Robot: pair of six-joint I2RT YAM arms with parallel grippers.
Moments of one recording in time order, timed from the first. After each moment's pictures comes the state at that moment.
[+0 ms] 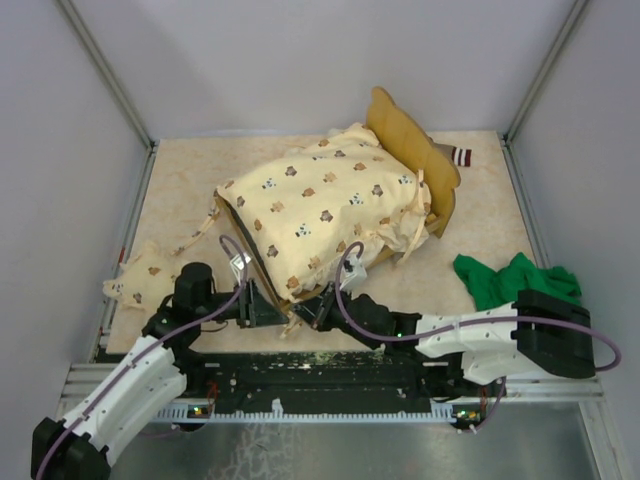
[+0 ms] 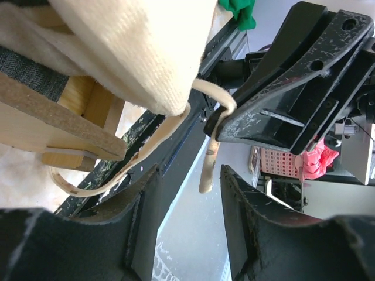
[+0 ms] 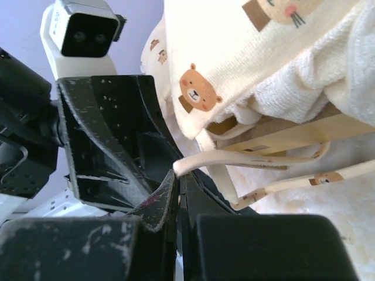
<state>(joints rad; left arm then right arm) -0.45 0.59 0.28 -0.15 0.82 -0.82 1.33 1.24 0.45 0.58 0.40 1.10</state>
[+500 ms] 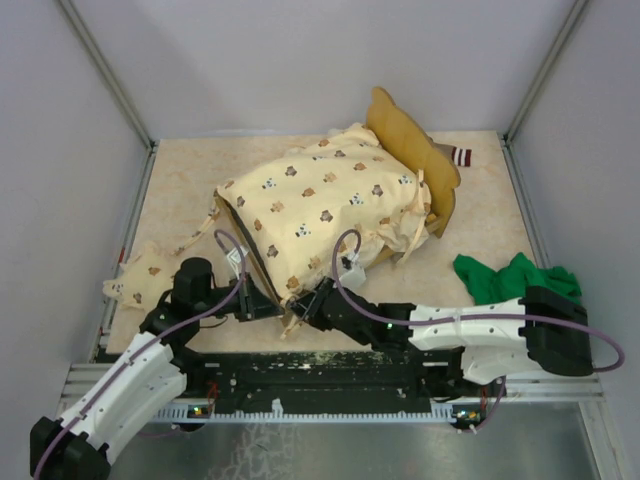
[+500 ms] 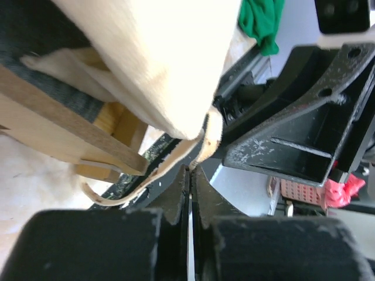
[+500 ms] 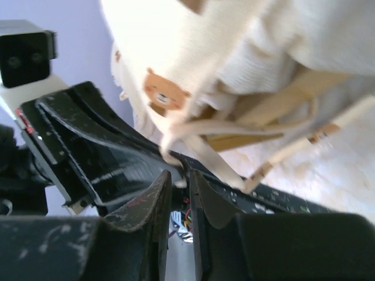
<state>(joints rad) -0.45 0.61 0.33 -0.20 0.74 -0.78 1.34 1.28 0.64 0.21 0.44 1.36</state>
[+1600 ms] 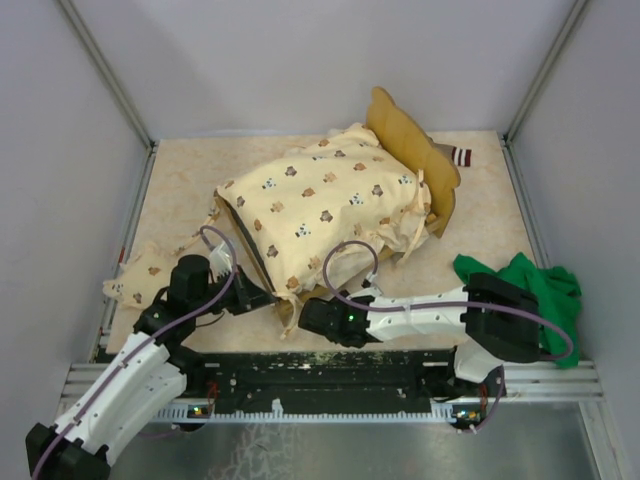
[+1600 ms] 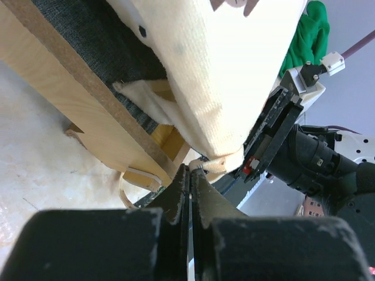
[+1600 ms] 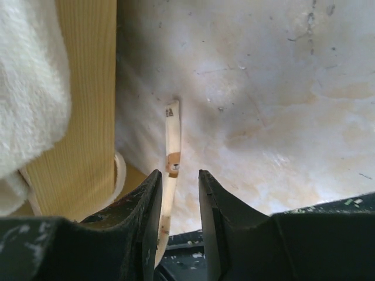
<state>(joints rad) -0.46 0.60 0.41 -0.34 0.46 -0.77 1.34 1.54 0.85 -0.51 0.55 2.08</state>
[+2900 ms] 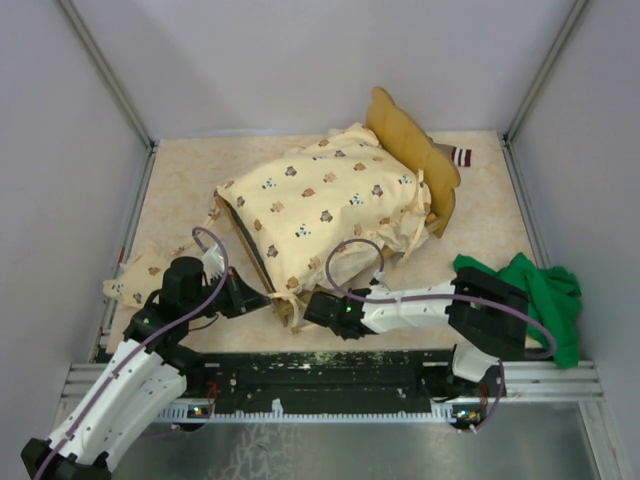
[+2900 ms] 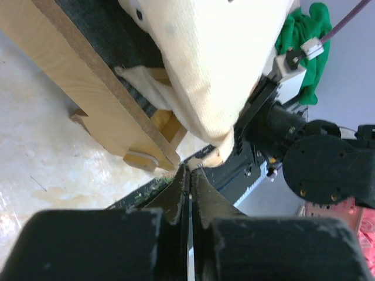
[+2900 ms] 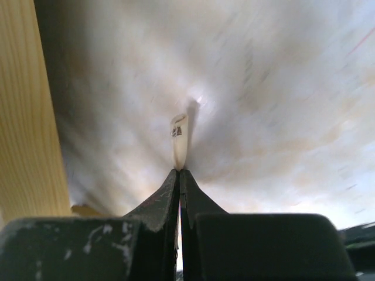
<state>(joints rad) -0.46 0.53 0.46 -0.48 0.42 -0.77 1.25 1.65 0.89 -0.56 0.46 2.09</state>
